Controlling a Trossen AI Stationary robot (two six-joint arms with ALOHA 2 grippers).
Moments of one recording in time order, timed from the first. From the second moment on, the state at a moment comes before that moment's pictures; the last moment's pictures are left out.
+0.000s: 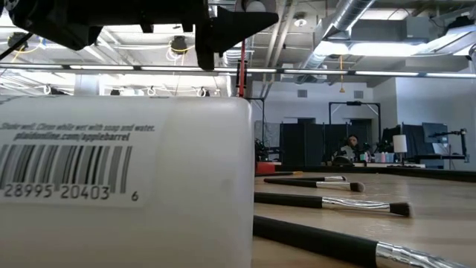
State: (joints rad) left arm -0.44 1.88 0.79 1.23 -0.51 -0.26; right arm 1.18 1.65 1.12 -0.73 0.99 1.29
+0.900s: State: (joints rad) left arm -0.44 1.87 0.79 1.23 -0.50 -0.22; right arm 1.12 1.71 0.89 -0.34 1.02 1.25
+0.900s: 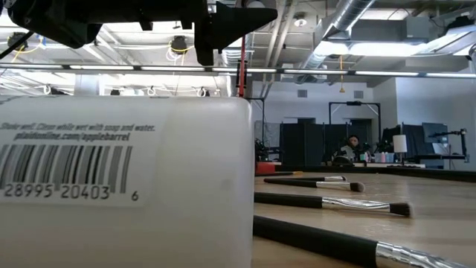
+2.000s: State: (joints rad) left arm -0.44 1.87 0.79 1.23 -0.50 -0.21; right arm 1.10 1.79 0.89 -0.33 1.00 1.24
